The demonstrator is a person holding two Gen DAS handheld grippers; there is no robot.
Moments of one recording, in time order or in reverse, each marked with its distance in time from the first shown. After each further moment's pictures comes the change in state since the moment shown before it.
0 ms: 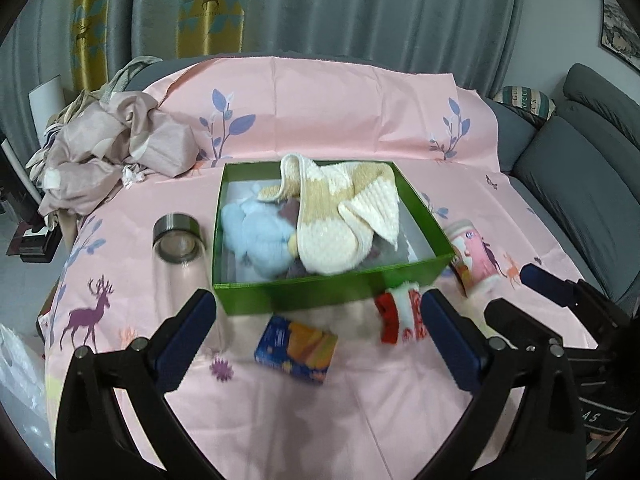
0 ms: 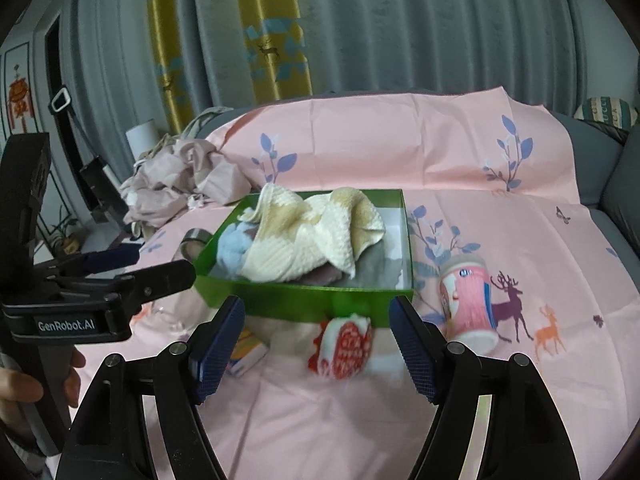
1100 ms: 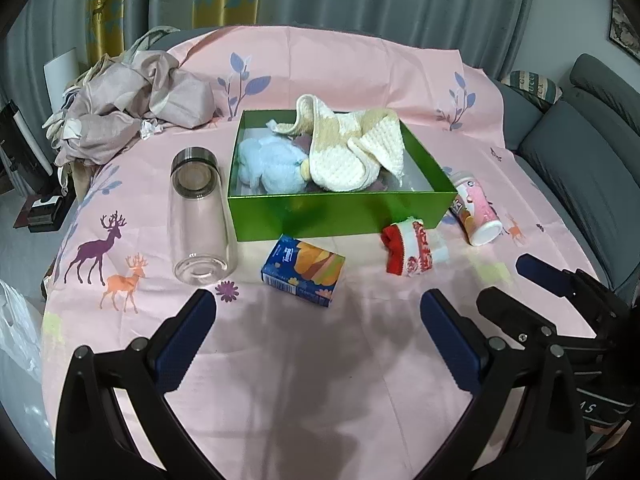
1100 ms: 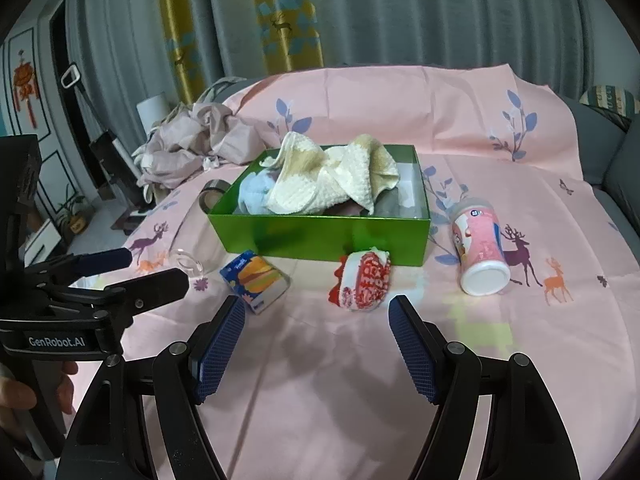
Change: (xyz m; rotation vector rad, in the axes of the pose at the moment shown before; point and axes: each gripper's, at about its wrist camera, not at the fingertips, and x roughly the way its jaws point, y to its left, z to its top) left arm -0.015 0.001 -0.054 -0.033 0.069 0.026; right arm -0.012 0.017 -0.047 -0.021 0.077 0.016
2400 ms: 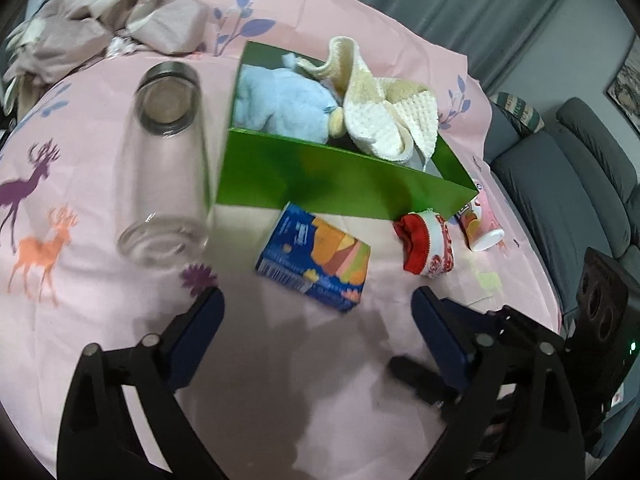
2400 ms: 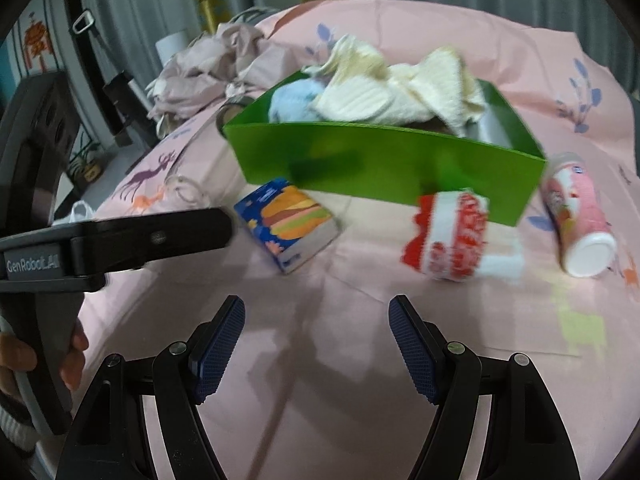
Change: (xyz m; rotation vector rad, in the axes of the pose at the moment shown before) left arm 0.078 0.060 -0.006 -0.143 0.078 -0.259; right arm 0.097 0.037 -0.027 -0.083 0.186 0.094
